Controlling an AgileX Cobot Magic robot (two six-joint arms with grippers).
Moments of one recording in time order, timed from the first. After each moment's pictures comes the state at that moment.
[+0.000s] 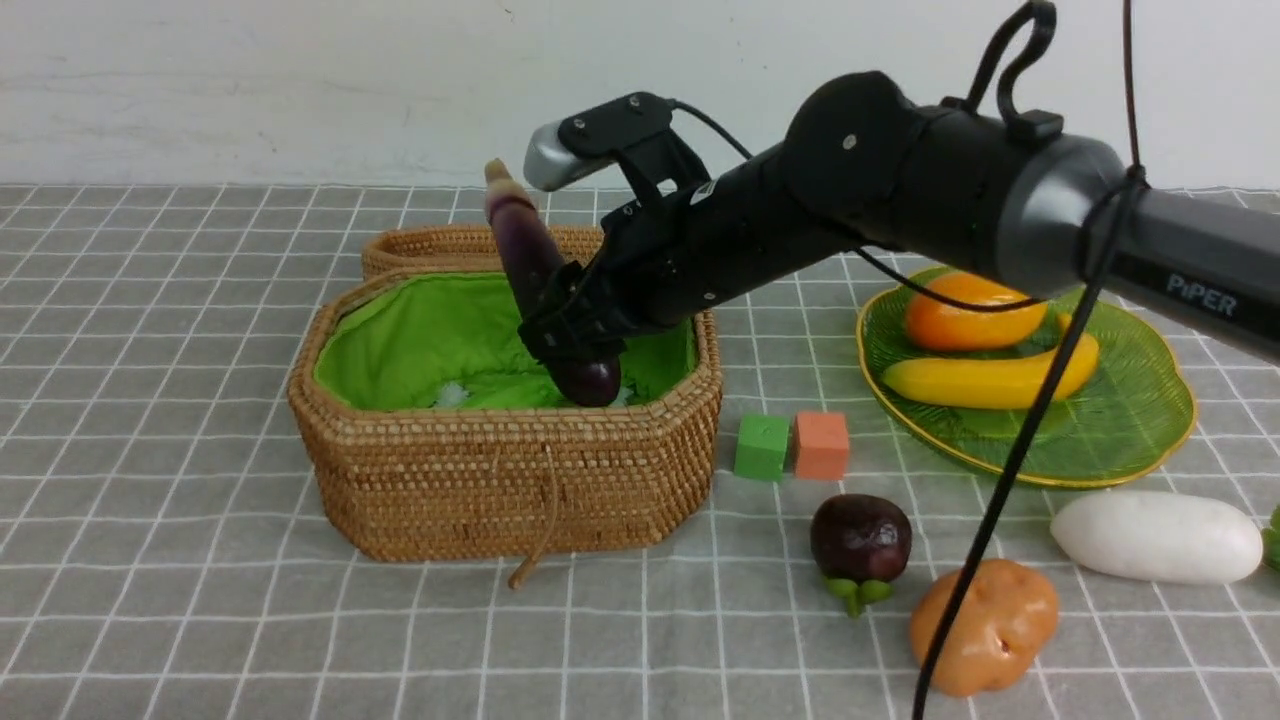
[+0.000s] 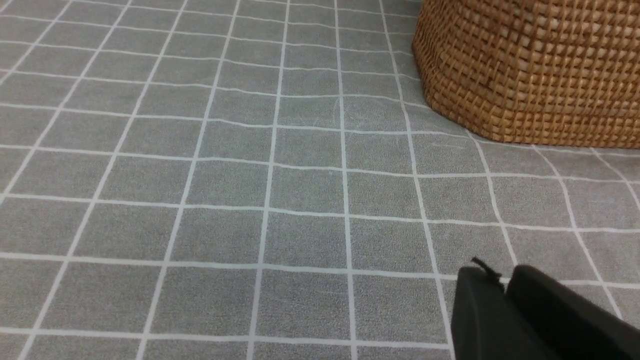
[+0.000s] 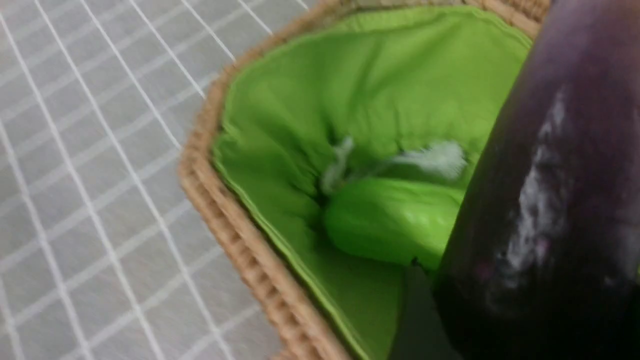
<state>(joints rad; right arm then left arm) 0.54 2.04 -1.77 0.67 0.64 -0.72 -0.09 -0.01 0.03 0.10 0.39 -0.25</state>
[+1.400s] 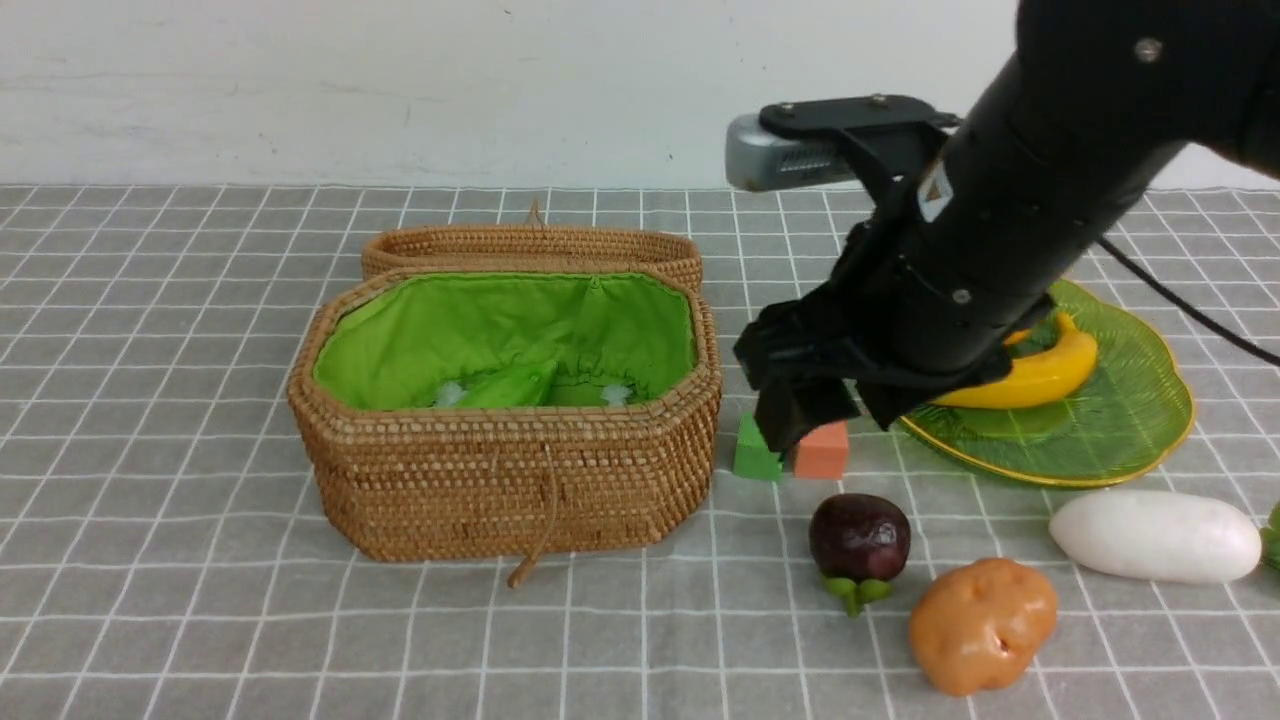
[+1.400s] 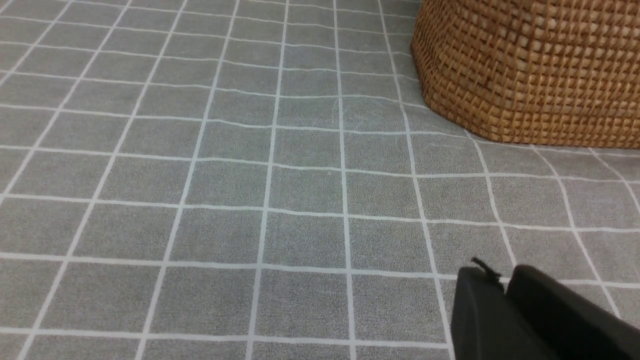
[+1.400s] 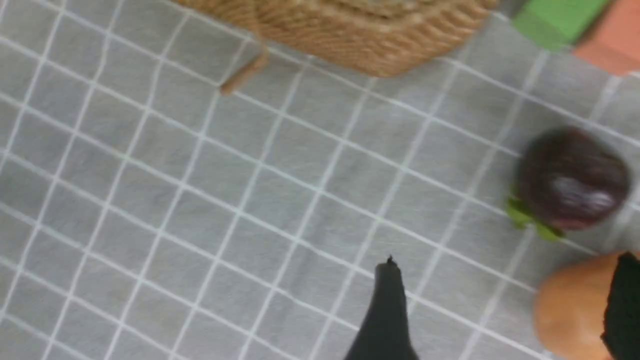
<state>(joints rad) 0.60 1.58 -1.54 0.08 1.15 0.20 -0.09 -0.01 0.03 0.10 0.39 -0.25</state>
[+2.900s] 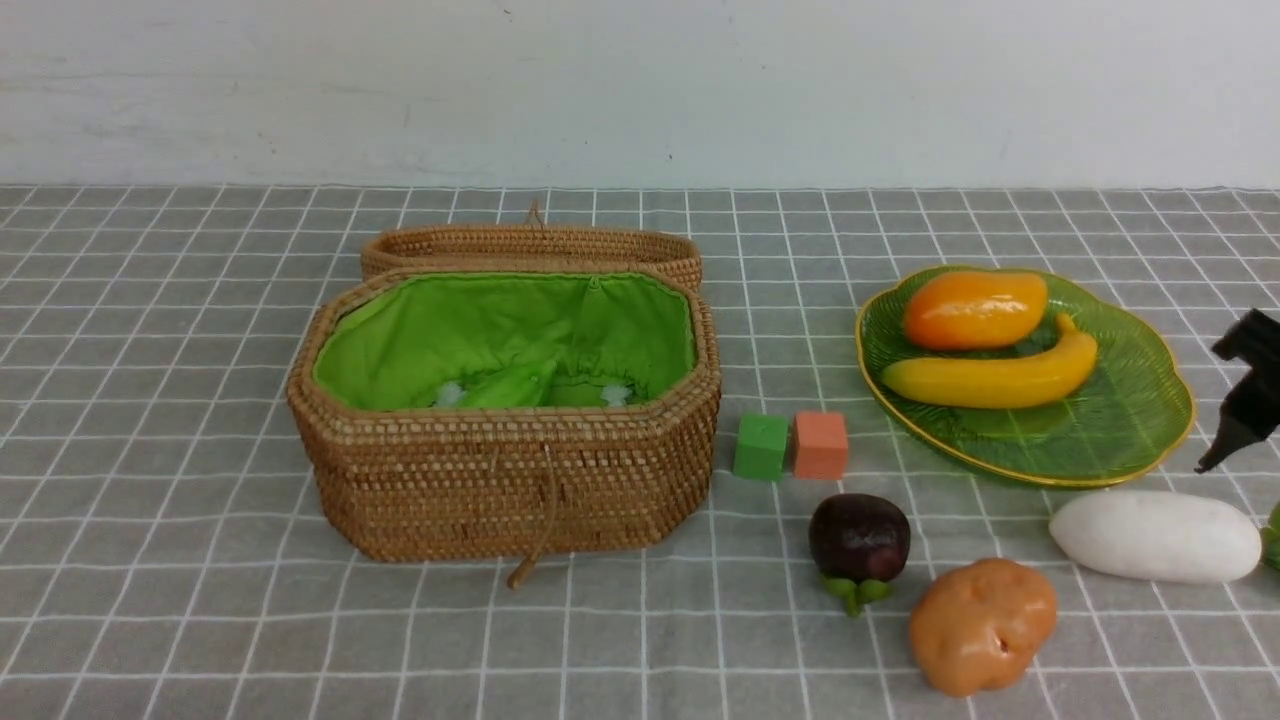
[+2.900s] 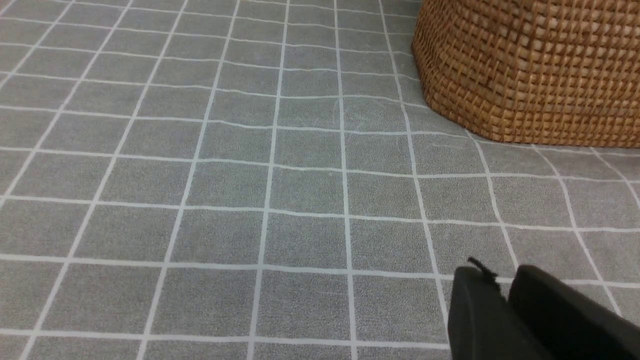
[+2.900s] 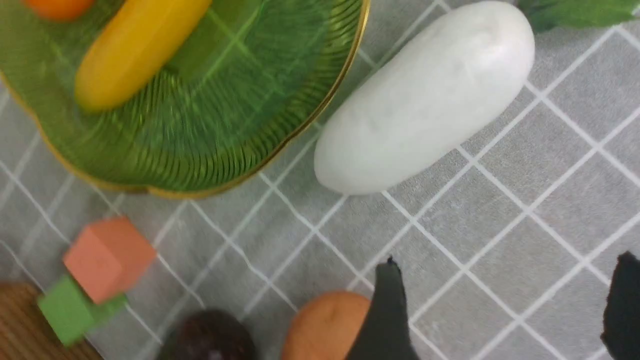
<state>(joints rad) -0.03 1.34 -1.01 0.07 0.86 0.86 -0.09 -0.01 0.03 0.10 0.39 -0.25</state>
